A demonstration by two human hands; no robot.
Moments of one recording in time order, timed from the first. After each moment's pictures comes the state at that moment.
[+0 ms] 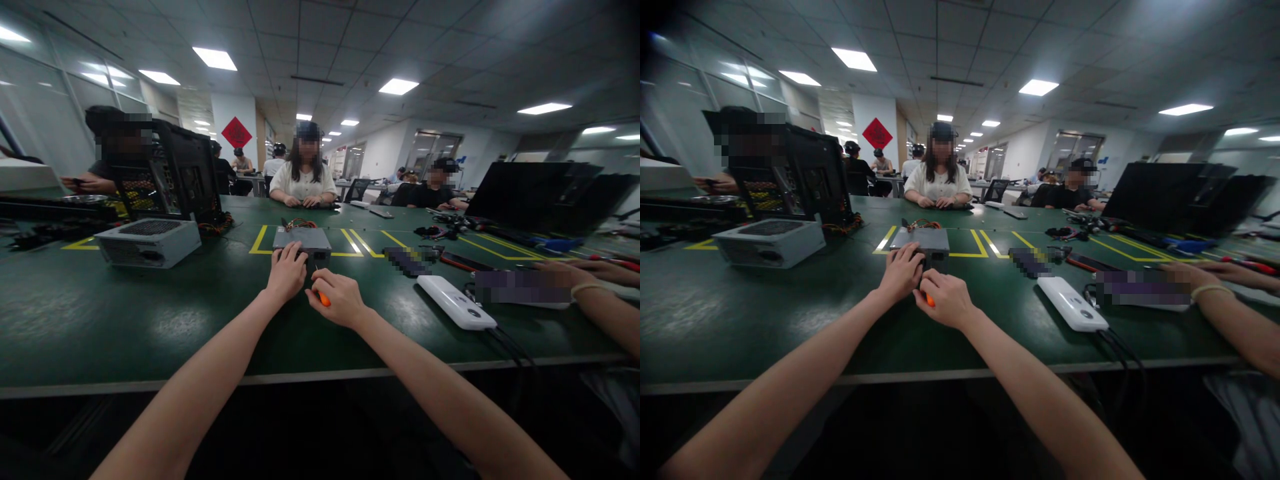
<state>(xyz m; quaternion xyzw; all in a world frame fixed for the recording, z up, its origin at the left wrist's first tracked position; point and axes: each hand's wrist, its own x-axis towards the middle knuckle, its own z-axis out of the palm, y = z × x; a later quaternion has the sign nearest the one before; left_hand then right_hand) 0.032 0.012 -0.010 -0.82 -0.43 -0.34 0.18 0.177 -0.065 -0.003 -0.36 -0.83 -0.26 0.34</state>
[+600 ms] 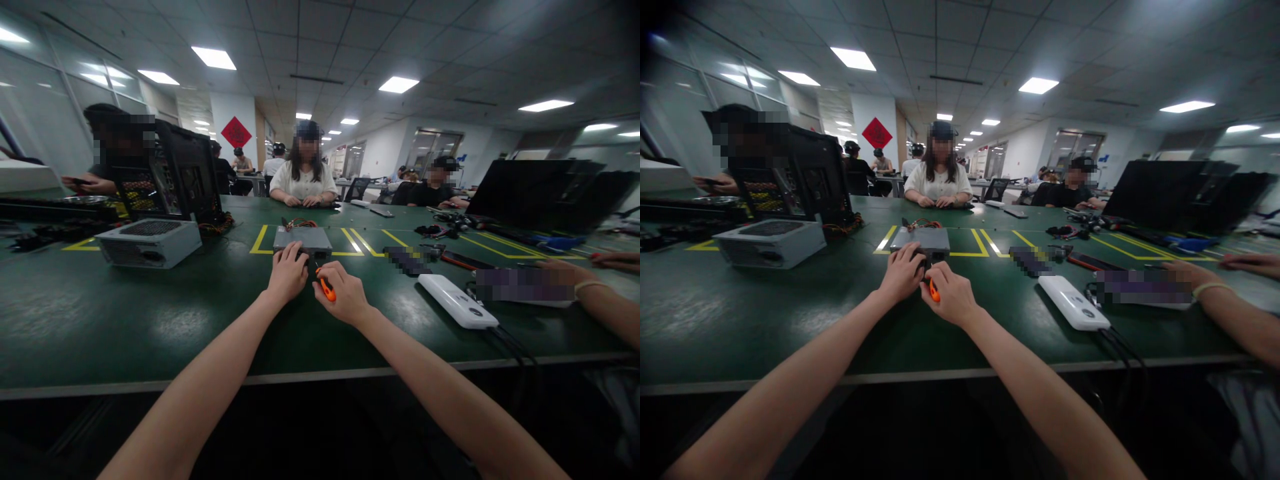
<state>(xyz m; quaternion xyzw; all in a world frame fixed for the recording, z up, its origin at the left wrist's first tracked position) 0.031 0.011 -0.010 -0.82 -0.43 -0.33 0.17 0.180 -0.064 -0.002 -0.38 -0.80 -0.24 0.40</state>
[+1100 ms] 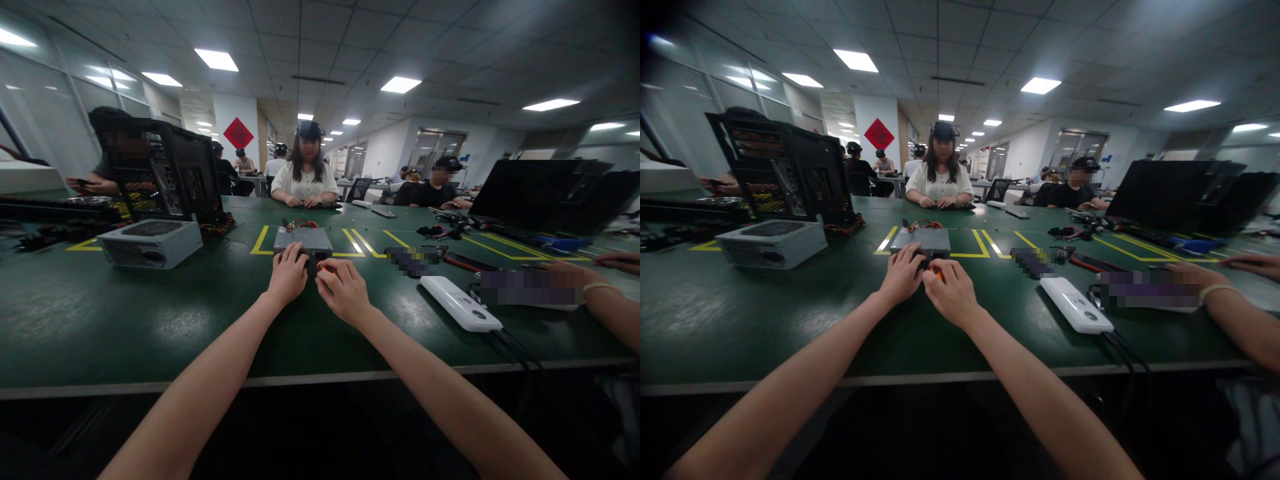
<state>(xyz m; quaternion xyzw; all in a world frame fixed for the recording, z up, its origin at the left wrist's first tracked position) 0.031 0.010 -0.012 -0.82 -0.44 -0.33 0.15 0.184 -0.061 0.001 -0.36 -0.79 -0.32 0.39</state>
